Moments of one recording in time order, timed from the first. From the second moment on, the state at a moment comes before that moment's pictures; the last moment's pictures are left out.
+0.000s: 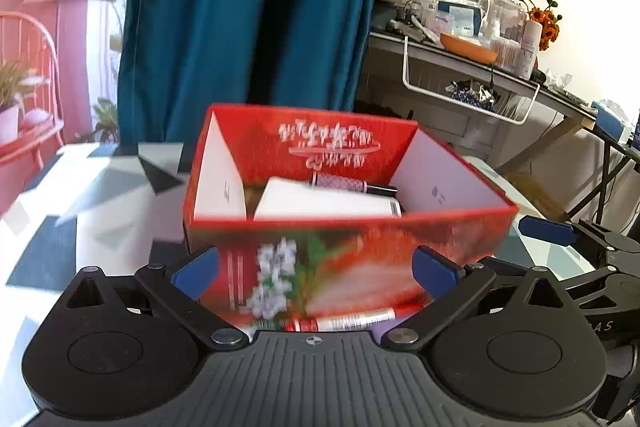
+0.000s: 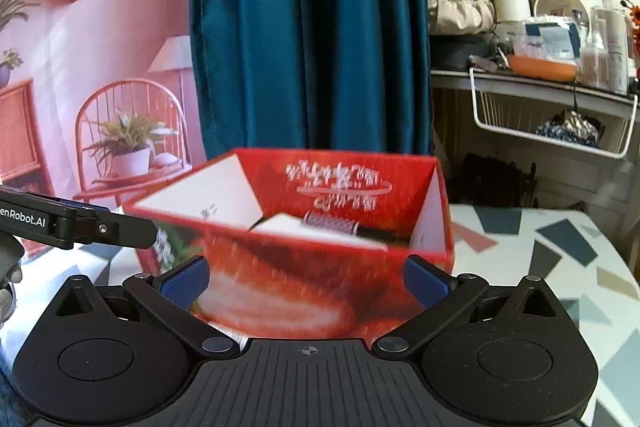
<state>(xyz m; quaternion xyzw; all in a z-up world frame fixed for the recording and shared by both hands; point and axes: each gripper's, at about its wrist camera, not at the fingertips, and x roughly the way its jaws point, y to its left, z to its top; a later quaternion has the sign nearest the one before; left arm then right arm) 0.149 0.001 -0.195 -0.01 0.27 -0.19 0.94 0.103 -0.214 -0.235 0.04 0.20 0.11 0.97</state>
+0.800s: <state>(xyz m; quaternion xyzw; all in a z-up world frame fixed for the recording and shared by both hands) 0.139 0.004 -0.262 -0.01 0.34 -0.17 0.92 0.083 -0.201 -0.318 0.00 0.28 0.11 0.95</state>
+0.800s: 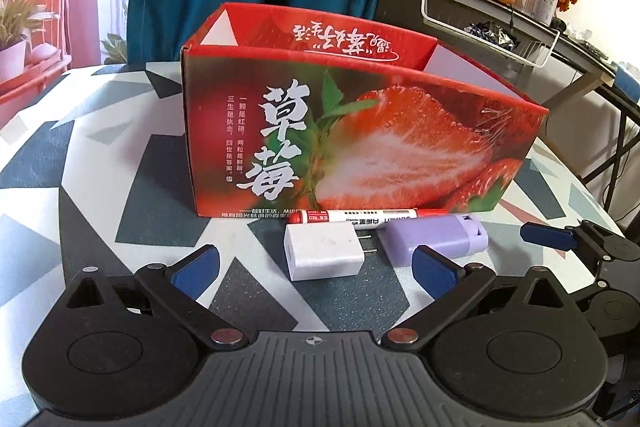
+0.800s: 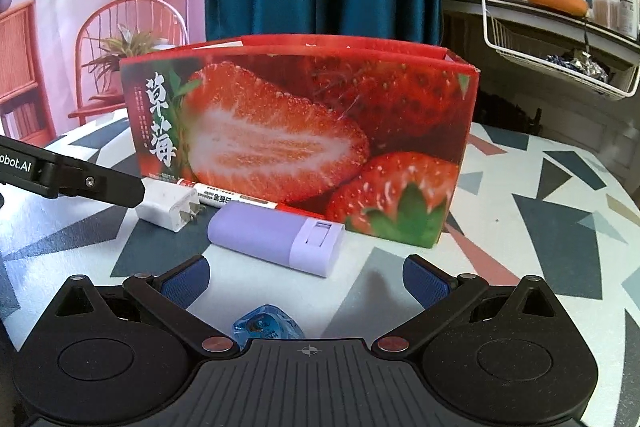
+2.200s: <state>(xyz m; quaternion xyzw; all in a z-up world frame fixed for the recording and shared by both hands) 0.189 -0.077 -0.288 -0.05 0.42 -0.25 0.87 0.113 -0.208 -0.321 0.00 0.30 0.17 0.94</state>
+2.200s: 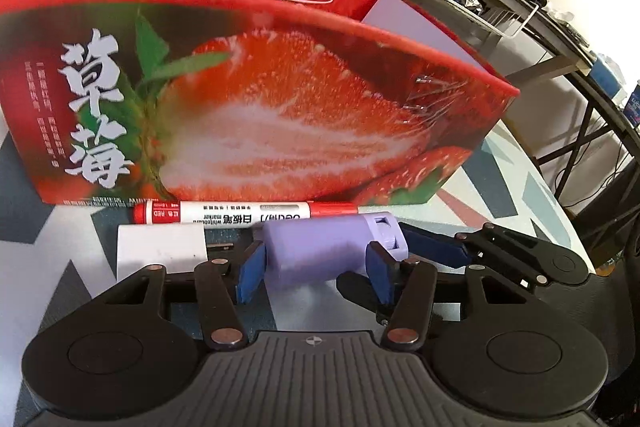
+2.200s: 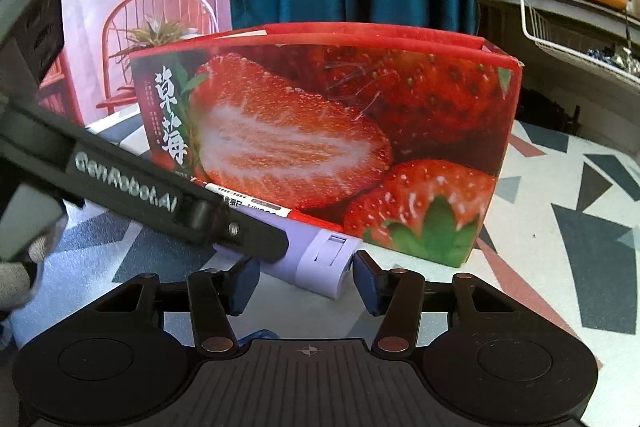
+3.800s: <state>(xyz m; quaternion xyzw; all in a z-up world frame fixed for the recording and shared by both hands) 0.141 -0.055 -0.208 -0.05 0.33 -0.26 0.91 0.085 -0.197 -0.247 -0.01 0.23 0.16 0.96</state>
